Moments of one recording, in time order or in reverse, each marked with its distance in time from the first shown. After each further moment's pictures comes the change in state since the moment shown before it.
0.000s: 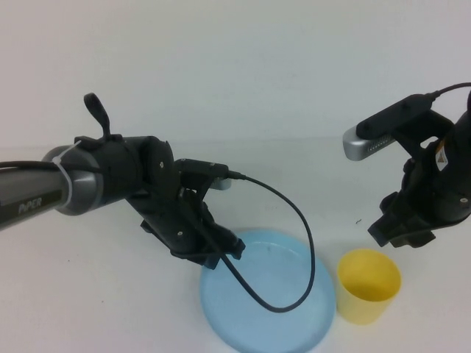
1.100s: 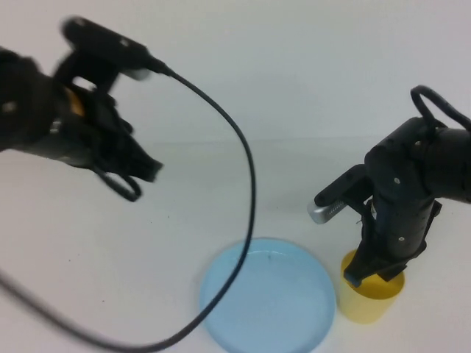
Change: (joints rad) right arm 0.000 0.333 -0.002 -0.083 -0.075 -0.042; left arm 0.010 -0.508 -0.004 0.461 0.067 -0.162
